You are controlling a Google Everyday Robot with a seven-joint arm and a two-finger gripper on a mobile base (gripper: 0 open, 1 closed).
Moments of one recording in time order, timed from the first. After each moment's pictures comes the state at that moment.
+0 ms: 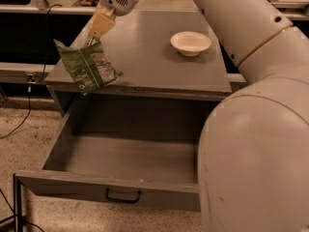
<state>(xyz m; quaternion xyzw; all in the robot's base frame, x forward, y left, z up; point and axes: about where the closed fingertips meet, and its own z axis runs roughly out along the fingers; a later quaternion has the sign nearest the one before) 0.648 0.135 0.995 -0.68 0.64 0.19 0.31</state>
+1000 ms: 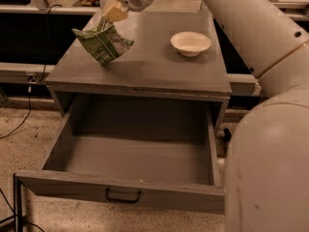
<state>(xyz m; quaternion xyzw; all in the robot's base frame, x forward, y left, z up) 0.717 0.110 1.012 -0.65 0.61 0.11 0.44</state>
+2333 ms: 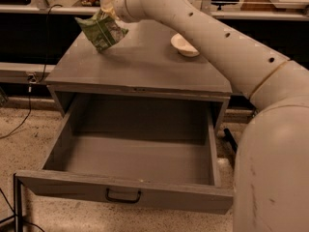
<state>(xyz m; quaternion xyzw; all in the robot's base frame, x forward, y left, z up) 0.810 0.122 1.000 -0.54 0.58 0.01 0.61</state>
